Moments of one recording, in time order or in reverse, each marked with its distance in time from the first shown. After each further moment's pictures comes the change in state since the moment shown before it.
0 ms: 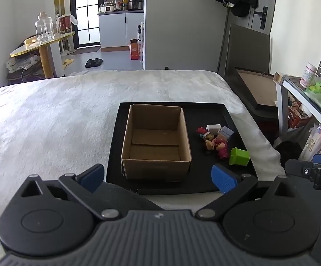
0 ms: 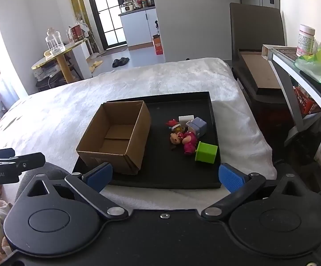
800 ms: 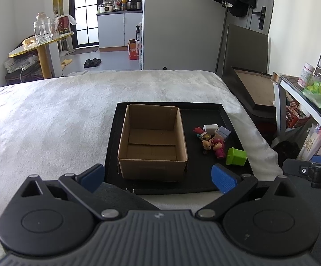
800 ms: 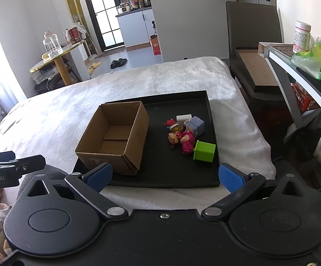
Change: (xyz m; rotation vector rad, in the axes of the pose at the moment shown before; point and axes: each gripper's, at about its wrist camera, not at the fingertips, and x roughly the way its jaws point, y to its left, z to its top) left arm 0.001 -0.004 0.000 -0.004 0.001 -0.009; right arm -0.001 -0.006 0.000 0.024 0.004 -0.001
